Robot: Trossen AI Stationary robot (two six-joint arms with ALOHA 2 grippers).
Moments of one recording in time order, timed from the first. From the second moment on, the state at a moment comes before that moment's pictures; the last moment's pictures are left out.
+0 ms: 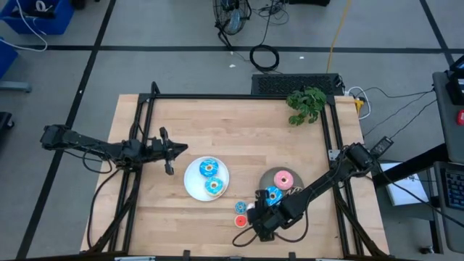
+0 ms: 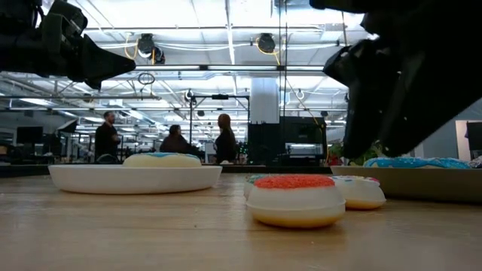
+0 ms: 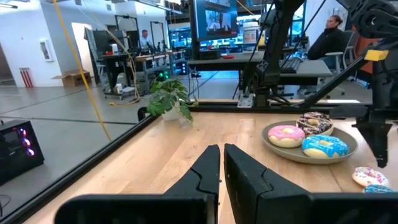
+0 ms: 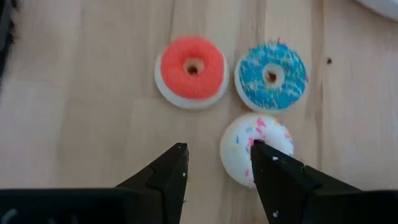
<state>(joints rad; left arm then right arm) -0.16 0.52 0.02 0.55 -0.39 0.07 0.61 1.93 1.28 -0.49 0.26 0.47</state>
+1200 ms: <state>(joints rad) -0.16 0.52 0.02 0.55 -0.39 0.07 0.57 1.93 1.11 -0.30 0.29 0.43</state>
